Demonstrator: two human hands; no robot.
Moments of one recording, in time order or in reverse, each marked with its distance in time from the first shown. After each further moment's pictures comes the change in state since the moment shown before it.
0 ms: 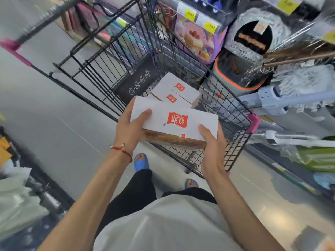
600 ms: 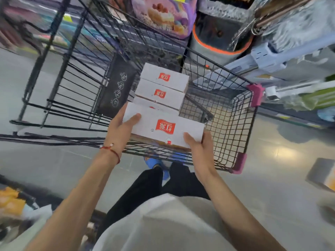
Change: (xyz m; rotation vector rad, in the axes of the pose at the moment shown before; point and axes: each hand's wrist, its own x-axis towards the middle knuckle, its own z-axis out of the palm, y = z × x) left_hand 0.132 0.009 -0.002 0.293 -0.317 -0.168; right_hand 0.026 0.044 0.060 0.015 0.198 0.217
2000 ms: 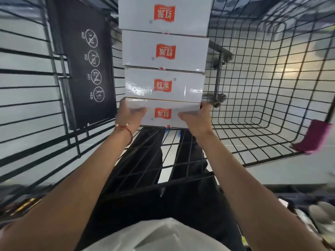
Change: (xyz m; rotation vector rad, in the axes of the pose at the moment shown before) left_hand 0.226 -0.132 -0.004 0.544 -0.164 -0.273; right_hand 0.161 0.144 0.113 -0.162 0.196 0.407
